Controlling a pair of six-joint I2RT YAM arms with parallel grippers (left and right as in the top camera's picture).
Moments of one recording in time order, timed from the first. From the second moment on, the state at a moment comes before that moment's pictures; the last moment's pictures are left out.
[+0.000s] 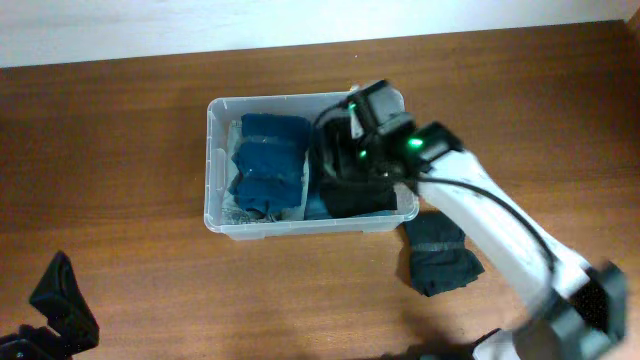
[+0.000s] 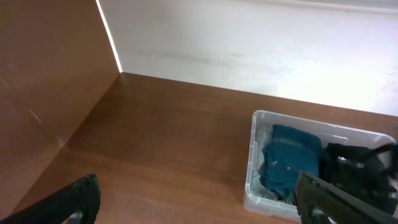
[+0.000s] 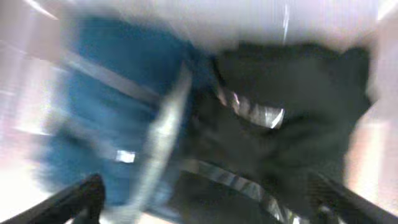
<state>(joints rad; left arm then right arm) -0.37 1.00 2.21 -1.69 -0.52 -0.29 0.45 1.59 1.44 -0.76 -0.07 0.36</state>
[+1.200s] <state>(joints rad) -0.37 1.00 2.21 -1.69 -0.52 -0.29 -0.62 1.40 0.88 -1.10 -0.52 -0.02</state>
